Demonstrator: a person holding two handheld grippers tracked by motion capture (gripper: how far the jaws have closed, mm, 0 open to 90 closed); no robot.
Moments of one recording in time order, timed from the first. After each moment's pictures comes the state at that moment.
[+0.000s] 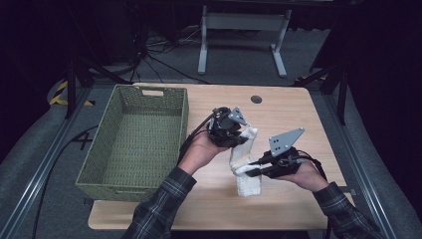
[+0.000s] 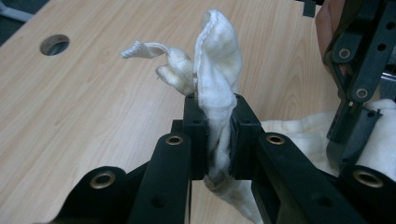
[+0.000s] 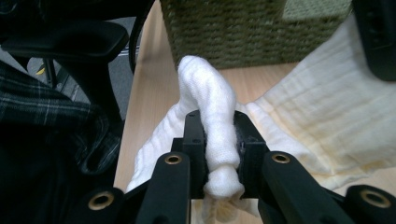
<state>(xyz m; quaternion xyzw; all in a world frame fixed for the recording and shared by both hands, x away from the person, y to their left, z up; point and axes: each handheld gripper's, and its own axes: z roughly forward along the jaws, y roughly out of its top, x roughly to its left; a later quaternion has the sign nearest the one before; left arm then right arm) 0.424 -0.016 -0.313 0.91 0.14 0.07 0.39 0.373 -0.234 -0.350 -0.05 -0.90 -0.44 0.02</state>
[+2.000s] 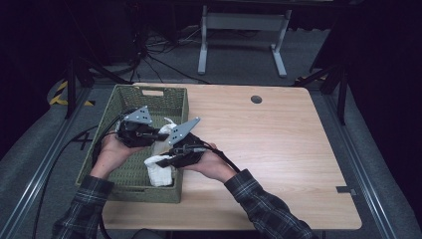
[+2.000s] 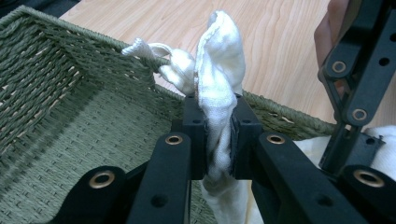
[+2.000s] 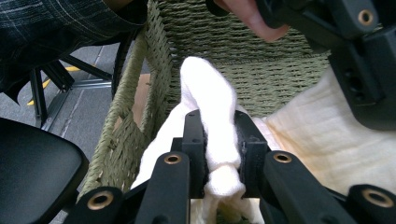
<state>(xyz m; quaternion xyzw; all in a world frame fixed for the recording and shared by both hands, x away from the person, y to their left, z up) 0.429 0.196 -0.344 0.89 0.19 0.10 0.41 0.407 -0.002 -0.366 -0.04 -0.89 -0.45 0.03</state>
